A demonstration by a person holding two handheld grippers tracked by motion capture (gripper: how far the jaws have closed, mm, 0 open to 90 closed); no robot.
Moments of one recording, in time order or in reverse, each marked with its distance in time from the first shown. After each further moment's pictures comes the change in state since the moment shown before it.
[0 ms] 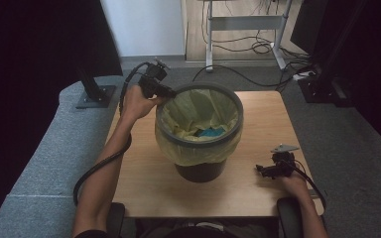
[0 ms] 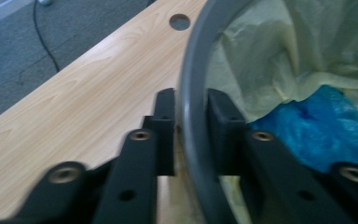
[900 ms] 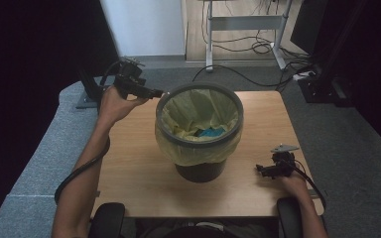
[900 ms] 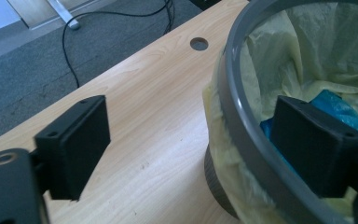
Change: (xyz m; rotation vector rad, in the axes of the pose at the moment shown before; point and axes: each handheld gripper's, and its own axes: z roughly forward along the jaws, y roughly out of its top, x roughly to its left) left arm 0.022 -0.032 -0.047 -0.129 0.031 -0.037; right arm 0.000 0.000 0.000 0.001 -0.005 0.006
